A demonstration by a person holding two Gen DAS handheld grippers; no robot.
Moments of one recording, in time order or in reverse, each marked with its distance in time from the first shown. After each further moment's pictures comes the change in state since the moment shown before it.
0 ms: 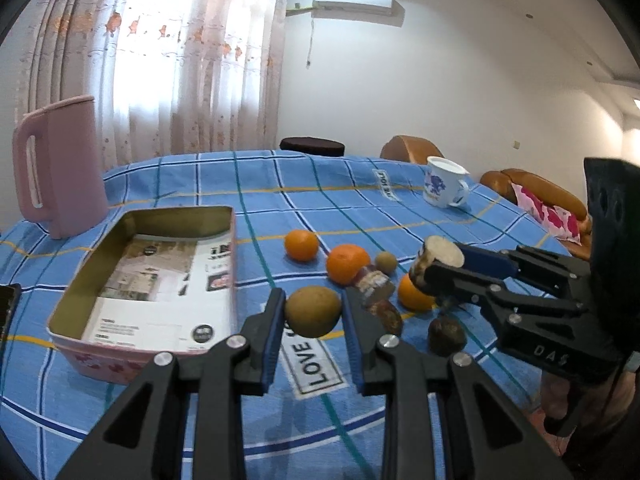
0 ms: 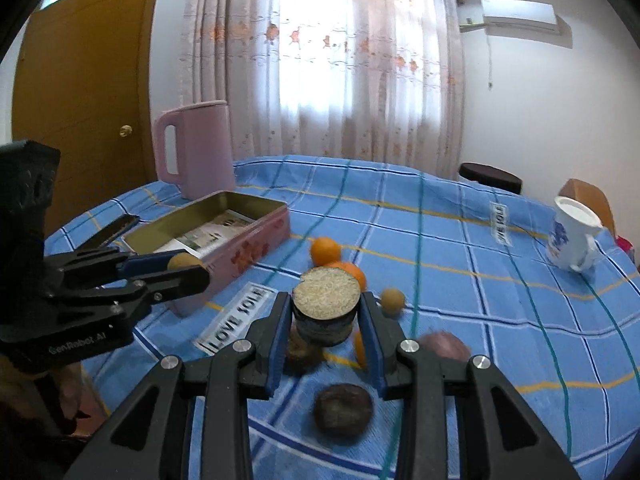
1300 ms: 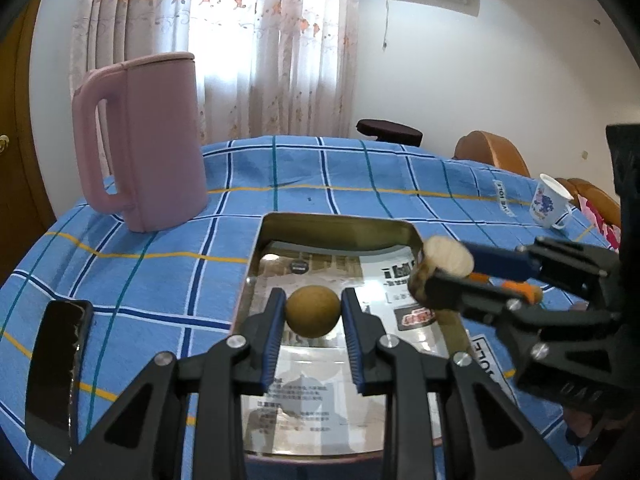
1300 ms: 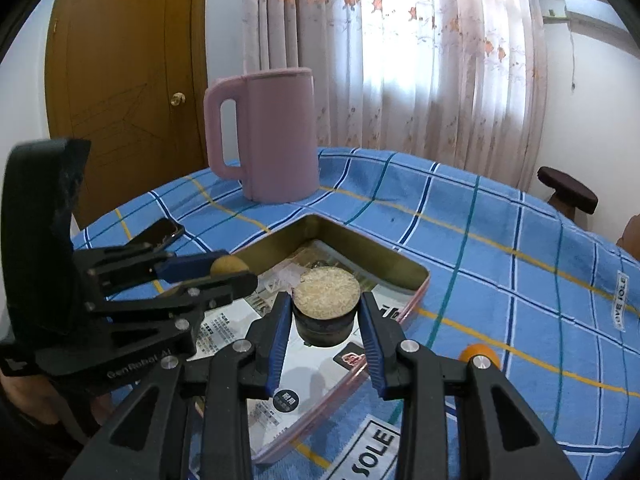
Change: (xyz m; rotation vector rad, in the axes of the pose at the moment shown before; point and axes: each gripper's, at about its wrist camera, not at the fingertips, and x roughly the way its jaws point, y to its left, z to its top) left arm 0.033 0.132 0.035 -0.093 0.092 0.222; right arm 0.129 0.091 0.082 -0.106 0.120 0.223
